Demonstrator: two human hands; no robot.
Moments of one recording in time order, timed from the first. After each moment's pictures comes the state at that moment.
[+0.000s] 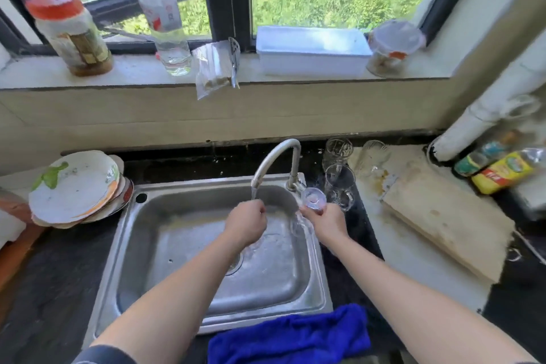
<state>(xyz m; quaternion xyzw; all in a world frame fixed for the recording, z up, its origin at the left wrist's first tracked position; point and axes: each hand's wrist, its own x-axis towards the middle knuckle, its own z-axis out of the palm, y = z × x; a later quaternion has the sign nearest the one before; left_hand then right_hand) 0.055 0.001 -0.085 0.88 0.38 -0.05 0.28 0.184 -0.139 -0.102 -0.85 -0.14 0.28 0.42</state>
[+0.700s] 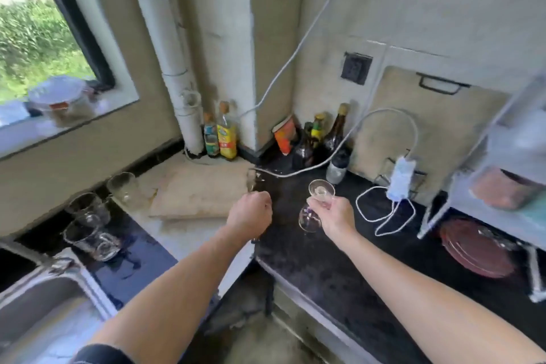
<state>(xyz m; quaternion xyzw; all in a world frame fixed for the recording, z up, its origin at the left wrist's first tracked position) 0.240 -0.453 0.004 0.97 -0.07 -0.04 0.21 0.236 -0.649 -0.033 -0.84 0.15 -0.03 0.52</state>
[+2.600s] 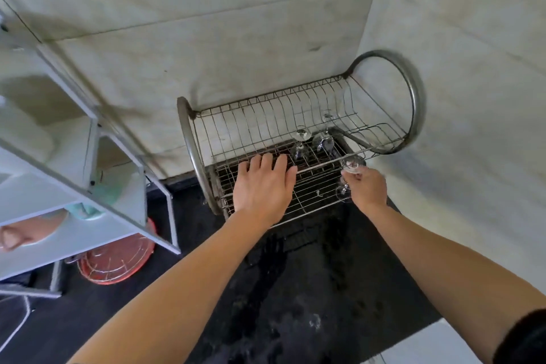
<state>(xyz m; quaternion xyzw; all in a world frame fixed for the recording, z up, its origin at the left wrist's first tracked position) -0.025 -1.299 -0.001 0.82 -0.57 0.02 0.06 -0.199 -1.455 -0.094 -0.70 0.60 -0.23 0.31</state>
